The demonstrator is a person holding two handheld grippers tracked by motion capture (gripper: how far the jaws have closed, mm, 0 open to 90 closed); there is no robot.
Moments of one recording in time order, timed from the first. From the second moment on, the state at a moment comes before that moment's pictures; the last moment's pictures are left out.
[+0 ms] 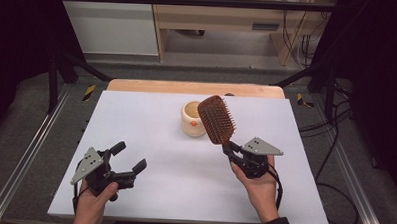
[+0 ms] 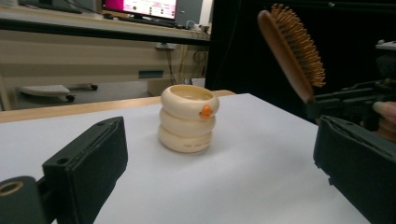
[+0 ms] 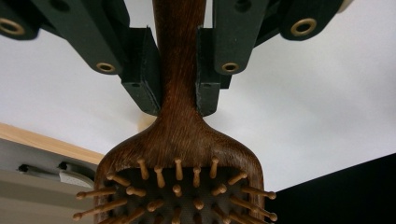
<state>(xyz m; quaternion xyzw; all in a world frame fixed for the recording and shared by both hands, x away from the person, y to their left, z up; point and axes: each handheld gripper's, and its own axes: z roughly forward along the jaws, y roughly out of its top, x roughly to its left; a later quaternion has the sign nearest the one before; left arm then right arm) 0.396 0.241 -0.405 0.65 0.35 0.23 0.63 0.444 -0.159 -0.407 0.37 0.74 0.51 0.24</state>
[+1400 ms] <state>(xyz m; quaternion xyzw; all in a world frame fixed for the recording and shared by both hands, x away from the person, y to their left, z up) 0.436 0.122 -0.343 0.67 0.33 0.15 0.64 0.421 -0.134 -0.401 0.32 0.74 0.54 0.24</state>
